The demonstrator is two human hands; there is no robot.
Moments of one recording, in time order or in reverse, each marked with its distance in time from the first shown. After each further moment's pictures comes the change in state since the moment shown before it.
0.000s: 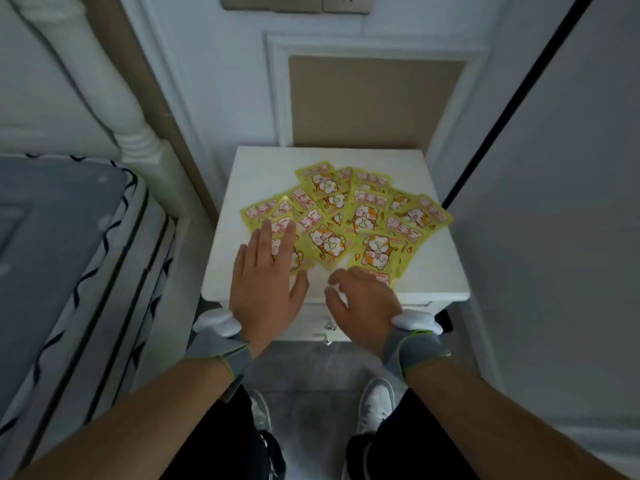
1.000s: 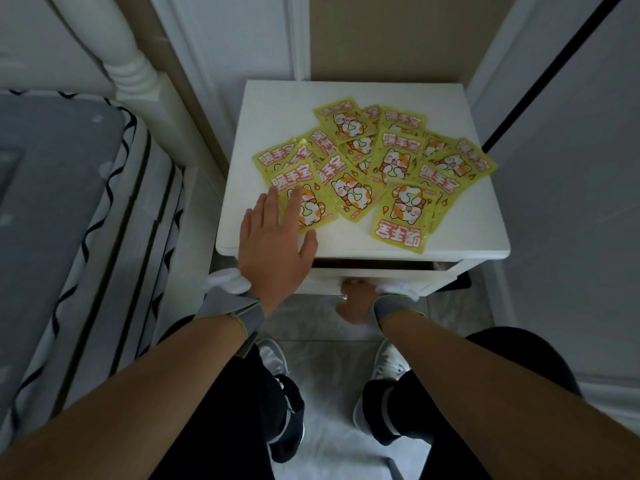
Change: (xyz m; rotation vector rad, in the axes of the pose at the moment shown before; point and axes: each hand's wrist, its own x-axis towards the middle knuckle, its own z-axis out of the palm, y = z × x) left_hand -0.005 -0.029 0.032 -0.013 -0.080 -0.074; right_hand 0.003 0.049 0.147 -0.176 -0.911 0.343
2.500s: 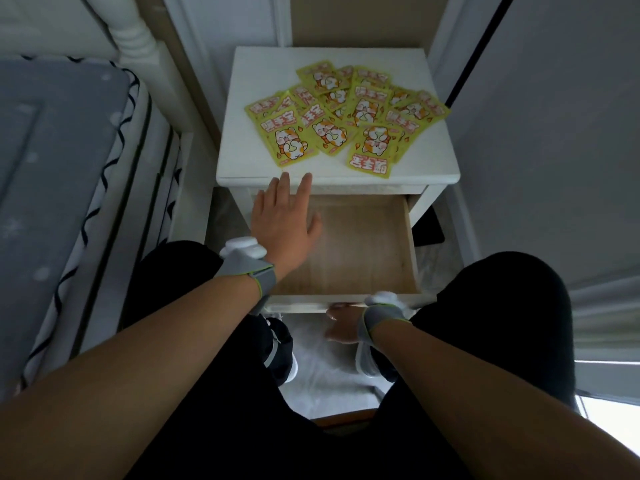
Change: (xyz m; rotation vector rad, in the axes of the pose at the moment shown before) left_hand -0.108 0.042 -0.023 0.053 -0.116 0.064; right_hand -0.114 -0.002 0.147 -0.086 -0.197 -0.088
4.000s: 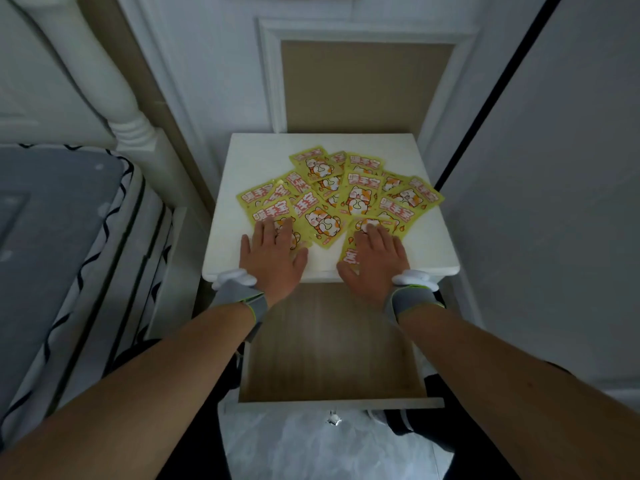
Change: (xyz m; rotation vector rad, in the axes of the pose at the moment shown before) left_hand 0.131 -0.032 0.026 -0.048 -0.019 -0.060; right_hand -0.023 0.061 -0.227 0.026 0.977 0.065
